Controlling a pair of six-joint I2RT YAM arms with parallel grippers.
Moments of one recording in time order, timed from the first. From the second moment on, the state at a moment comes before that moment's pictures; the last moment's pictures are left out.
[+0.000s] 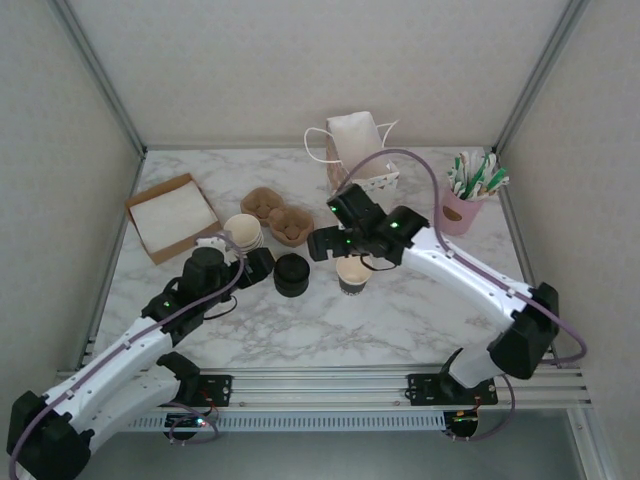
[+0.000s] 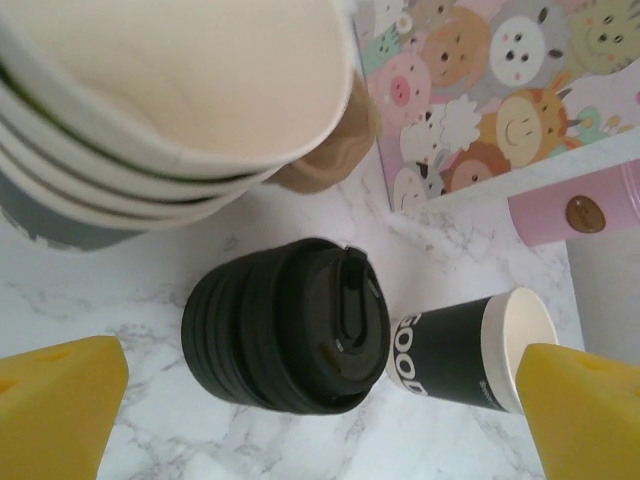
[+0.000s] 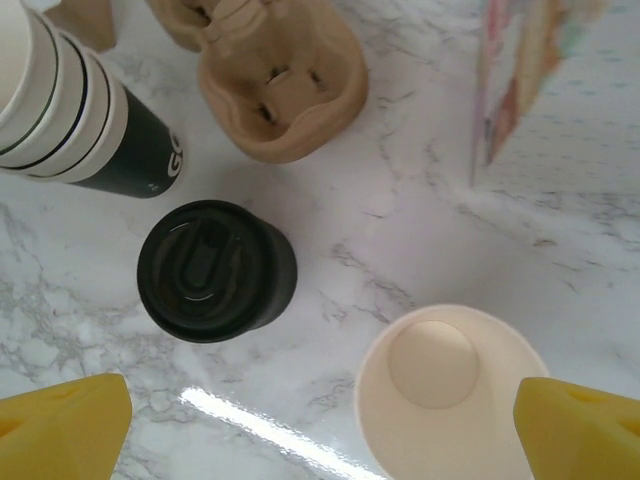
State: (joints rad) left arm -0.49 0.80 0.49 -0.22 0.04 -0.87; right arm 0.87 1.51 1.44 -0.91 0.10 0.48
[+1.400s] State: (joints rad) left arm -0.21 0.89 0.30 -0.10 0.53 -0.88; right arm 0.91 2.07 1.81 -0.99 -0.10 0.49
